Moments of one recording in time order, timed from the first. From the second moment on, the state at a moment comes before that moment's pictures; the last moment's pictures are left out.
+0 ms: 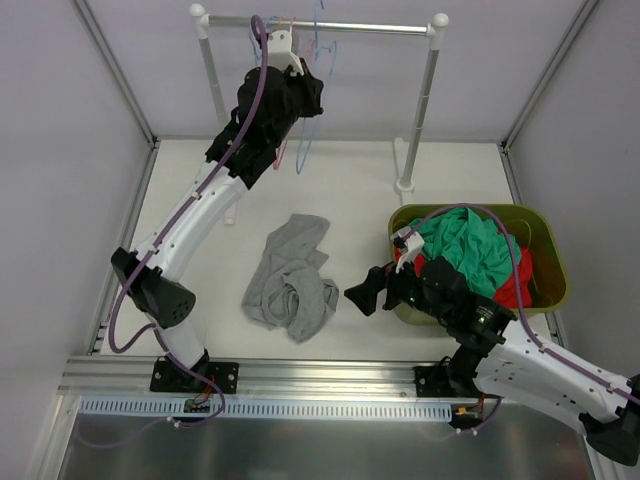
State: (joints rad) left arm -0.63 1.70 1.95 -0.23 -0.24 -0.30; right arm 0.94 0.69 0.58 -0.25 0.02 0.49
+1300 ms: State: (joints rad) left arm -0.54 1.49 1.77 -0.25 -0.04 -0.34; right arm 0.94 1.03 0.64 -0.14 0.01 0.37
